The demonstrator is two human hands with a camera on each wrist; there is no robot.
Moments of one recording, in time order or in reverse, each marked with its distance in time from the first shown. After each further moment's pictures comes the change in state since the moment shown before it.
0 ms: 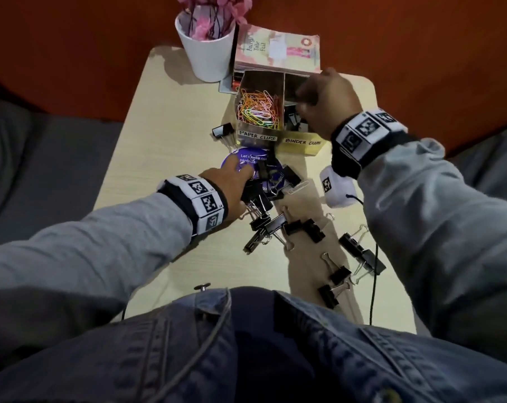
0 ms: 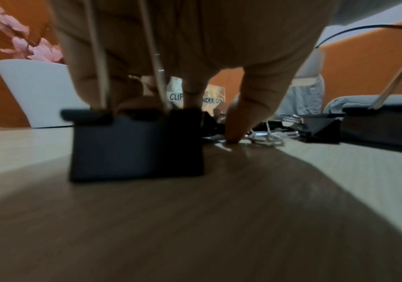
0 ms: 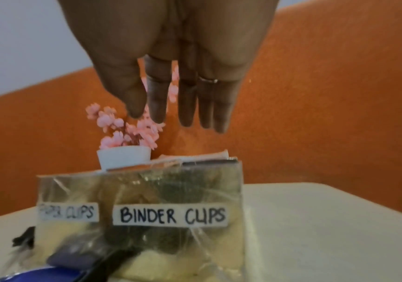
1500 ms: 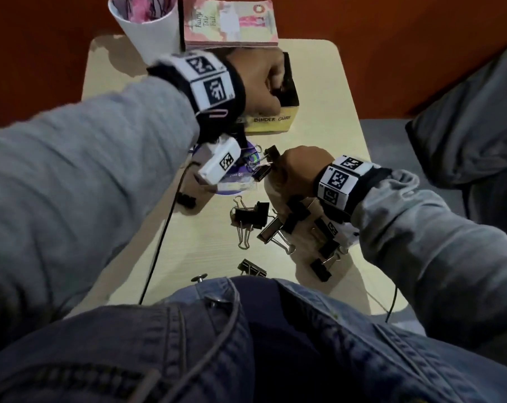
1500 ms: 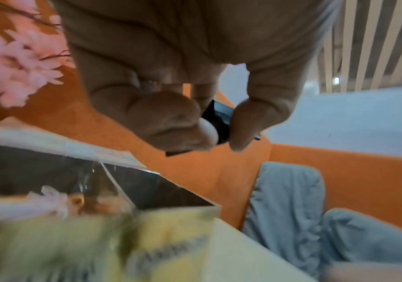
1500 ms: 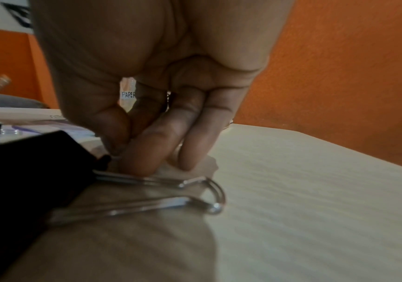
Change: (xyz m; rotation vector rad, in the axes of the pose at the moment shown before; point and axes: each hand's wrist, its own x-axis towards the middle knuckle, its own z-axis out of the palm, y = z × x) left_hand 0.054 0.058 -0.116 -0.396 0.167 0.293; right_hand -0.090 0.031 0.044 -0.319 -0.557 0.000
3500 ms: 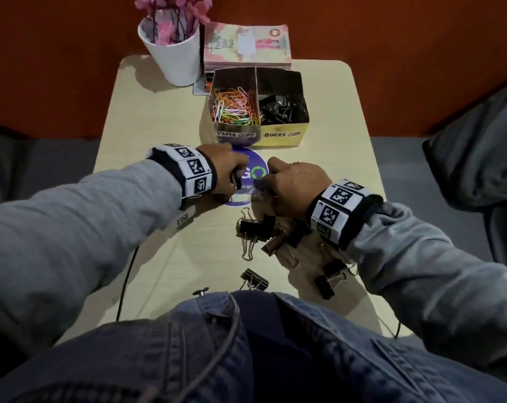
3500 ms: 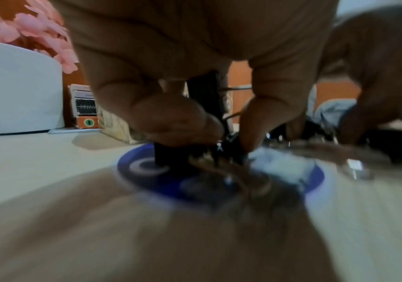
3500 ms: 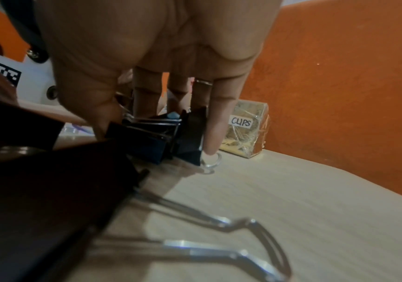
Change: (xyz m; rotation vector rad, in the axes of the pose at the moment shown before) left_hand -0.043 -0.067 0.050 0.481 -0.288 -0.071; right_hand -0.012 -0.022 -0.008 -0.162 0.043 -0.234
